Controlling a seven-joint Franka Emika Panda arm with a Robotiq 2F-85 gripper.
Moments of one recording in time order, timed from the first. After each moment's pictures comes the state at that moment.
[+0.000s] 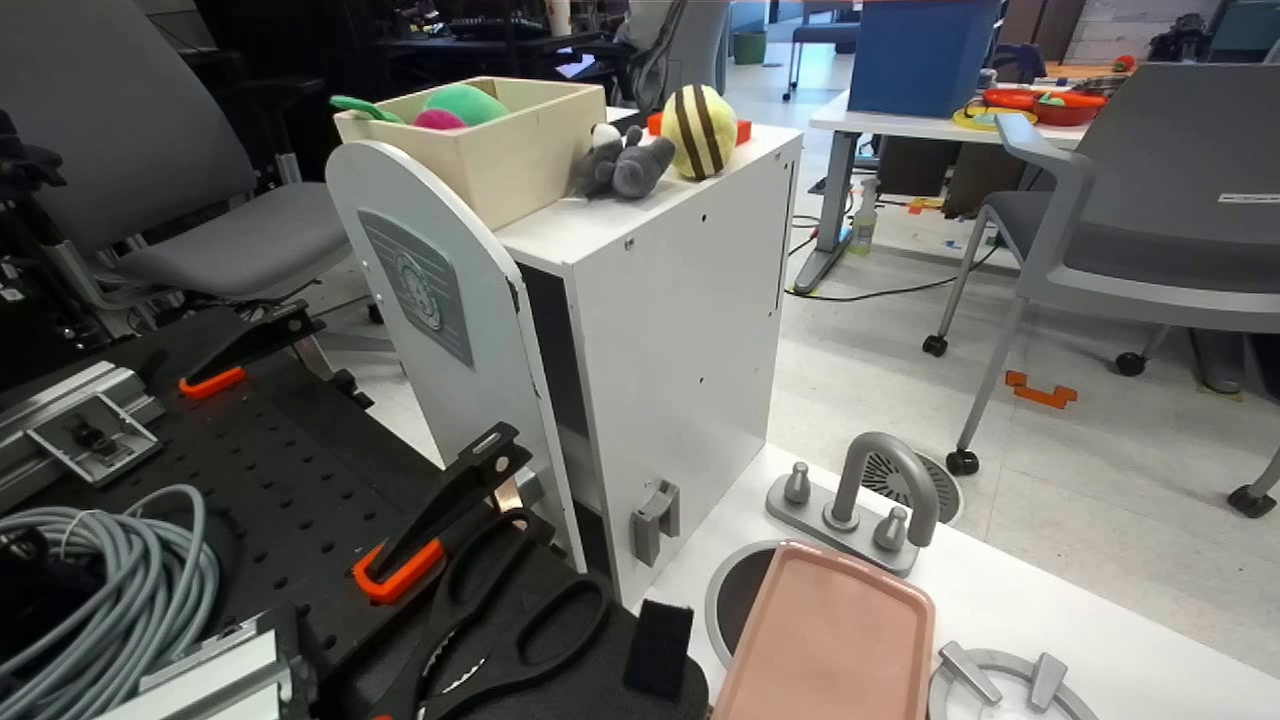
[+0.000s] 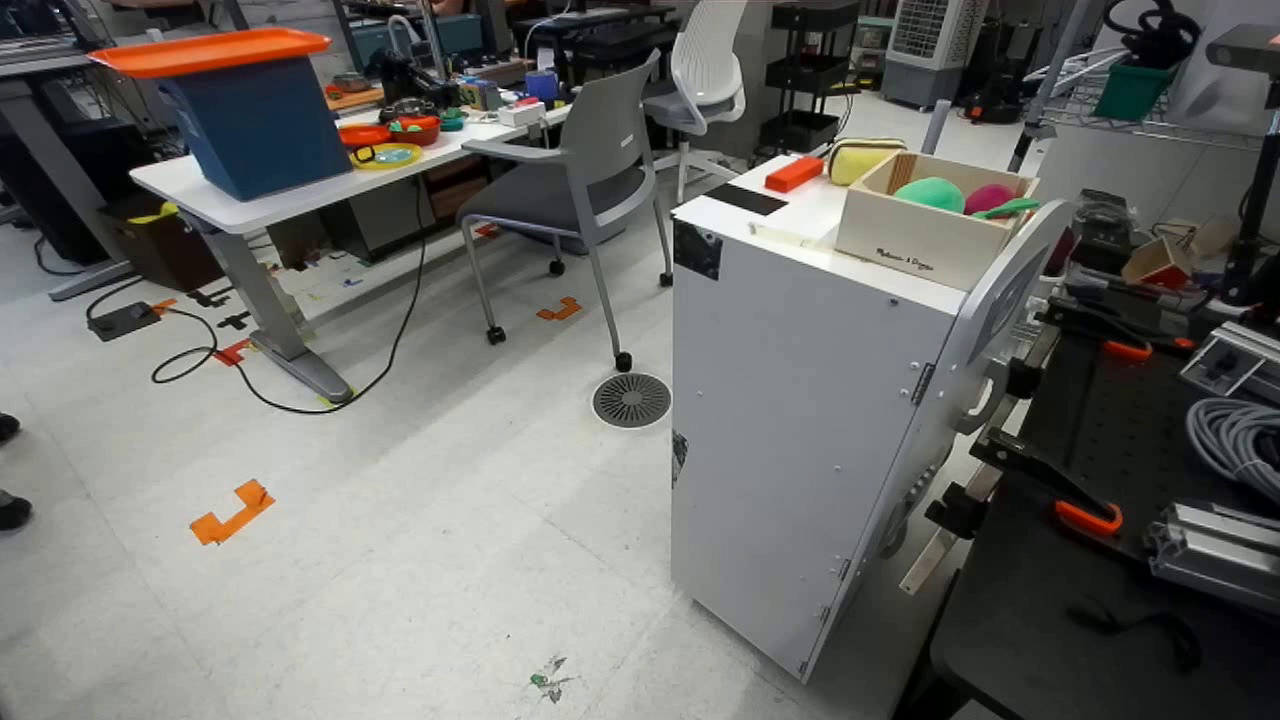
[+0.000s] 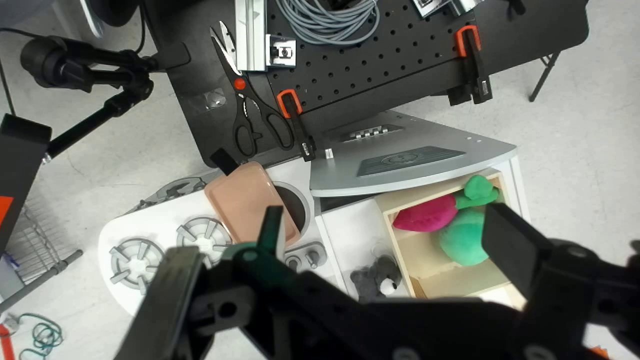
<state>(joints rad) -0.12 -0.59 -0.08 -2.38 -0.05 1.69 0.11</state>
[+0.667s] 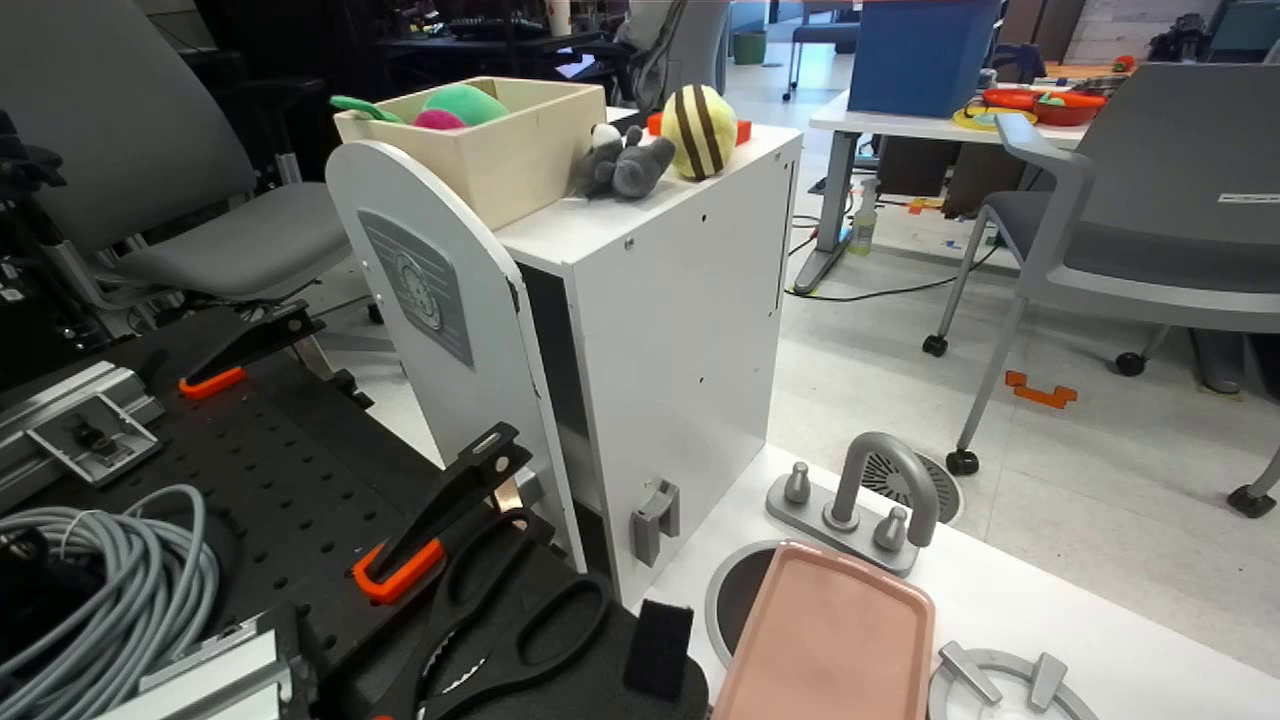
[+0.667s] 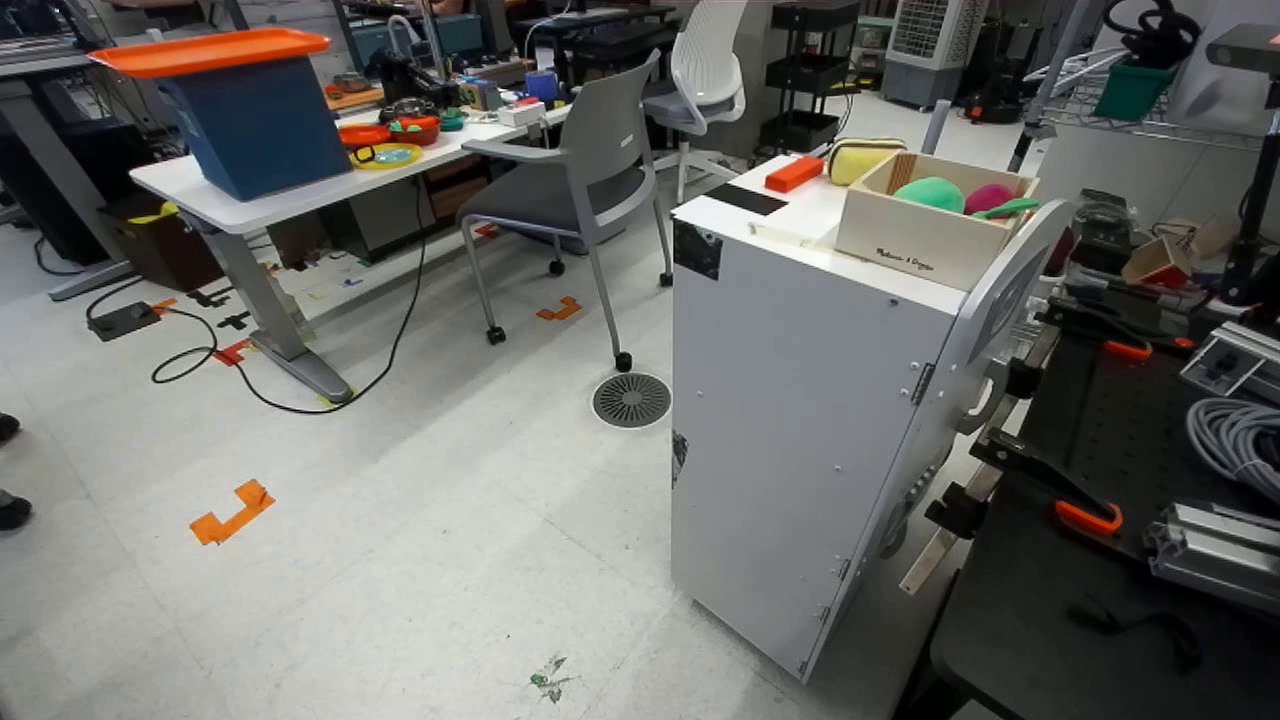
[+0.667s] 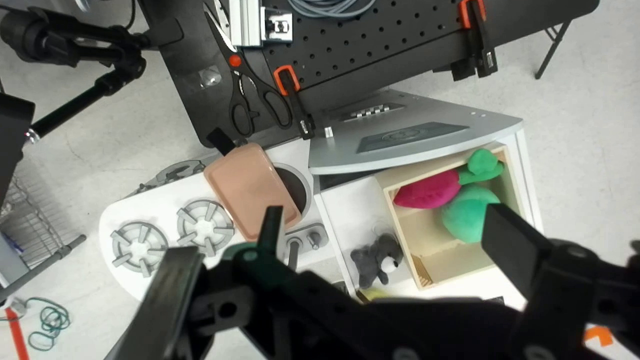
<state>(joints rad) -0.12 -0.57 -0.07 -2.39 -0.05 1.77 0.13</state>
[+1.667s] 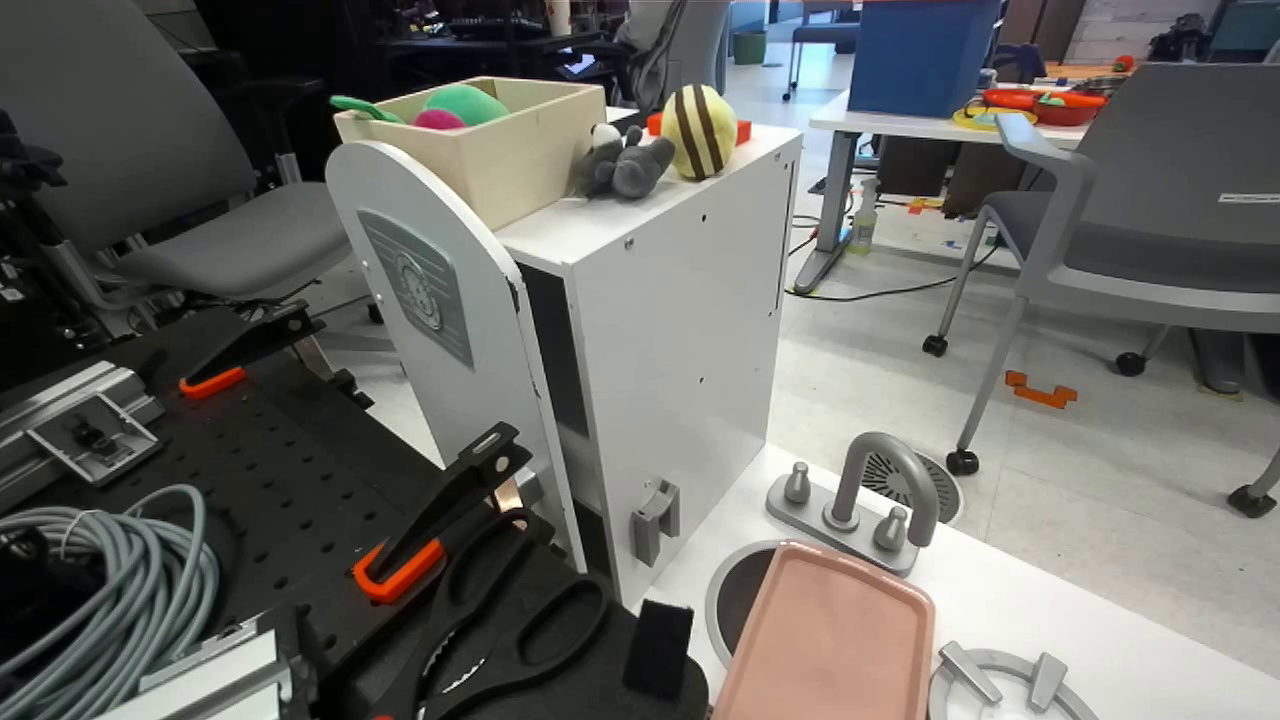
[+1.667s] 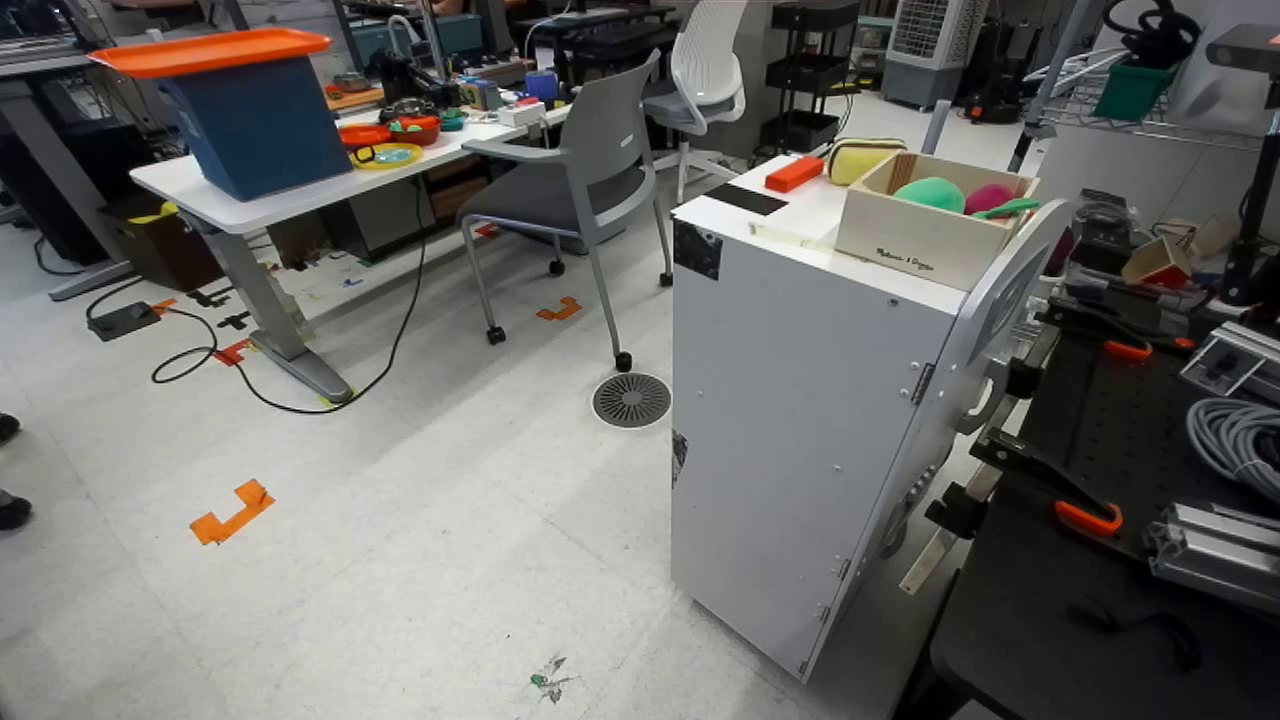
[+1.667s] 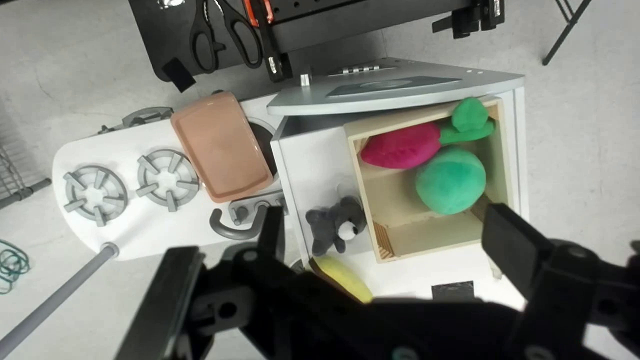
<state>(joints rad) -0.07 -0.40 -0.02 -2.40 -0.05 2.00 0.11</state>
